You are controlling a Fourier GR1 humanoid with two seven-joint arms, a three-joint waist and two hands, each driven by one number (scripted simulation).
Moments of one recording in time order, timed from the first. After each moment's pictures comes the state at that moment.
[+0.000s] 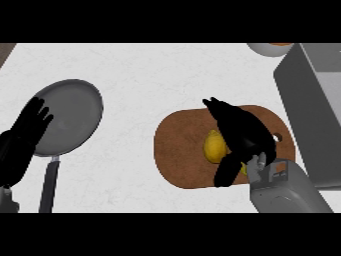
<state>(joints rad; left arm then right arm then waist) -0.02 0.31 0.10 -1.62 0.30 -0.01 0.22 -0.45 -0.18 0.42 -1.72 0.58 0.53 0.89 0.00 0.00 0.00</state>
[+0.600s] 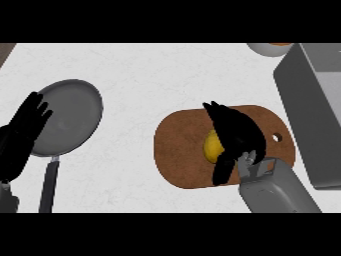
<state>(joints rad) -0.06 0.30 0.13 -1.63 0.28 -0.02 0.26 -0.43 -0.12 0.40 -1.64 0.68 0.56 0.87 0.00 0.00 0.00</state>
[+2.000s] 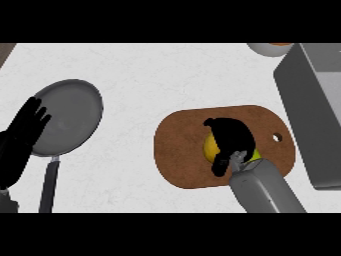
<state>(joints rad) -0.03 0.23 0.19 -1.65 0.23 -0.09 0.27 -0.38 -0.04 0.34 -1.44 0.89 0.55 0.71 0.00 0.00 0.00</state>
